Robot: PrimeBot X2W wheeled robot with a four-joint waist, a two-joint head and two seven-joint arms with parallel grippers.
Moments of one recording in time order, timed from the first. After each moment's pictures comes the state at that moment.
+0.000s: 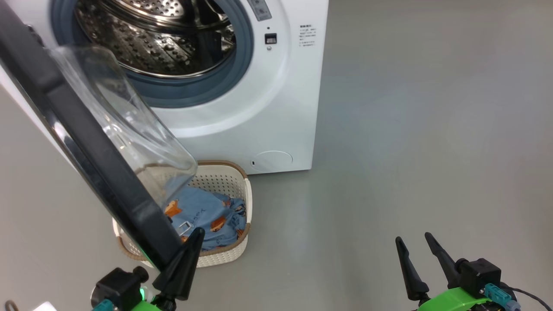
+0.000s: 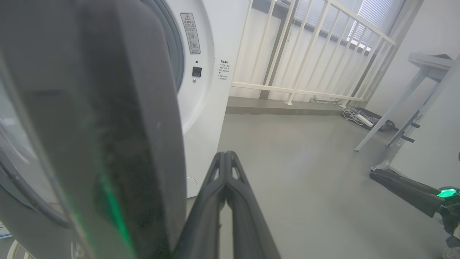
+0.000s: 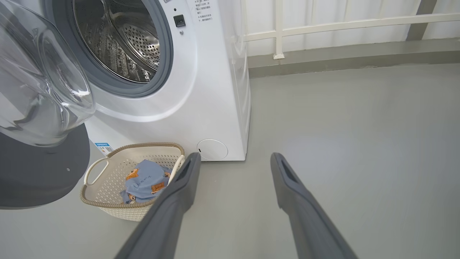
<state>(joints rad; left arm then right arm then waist) -0.04 0.07 -0.18 0.11 -0.32 -0.14 -0.26 -0.04 -0.05 0.00 0.30 0.17 0.13 -0.25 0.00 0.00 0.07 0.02</state>
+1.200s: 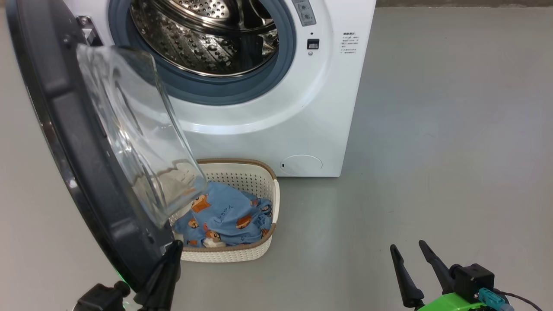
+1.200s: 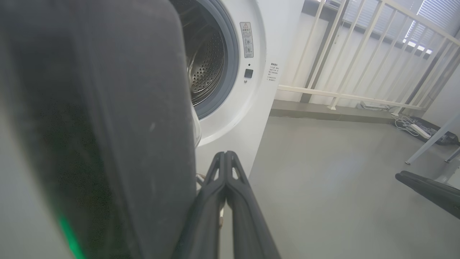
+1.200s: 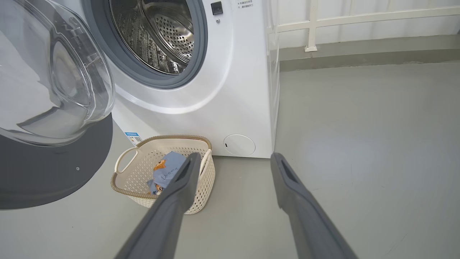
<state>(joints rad) 0.03 0.05 -0.08 0.09 -0.27 -0.14 -0.26 -0.04 -0.05 0.03 0.34 0.20 0.13 -0.25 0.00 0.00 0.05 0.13</state>
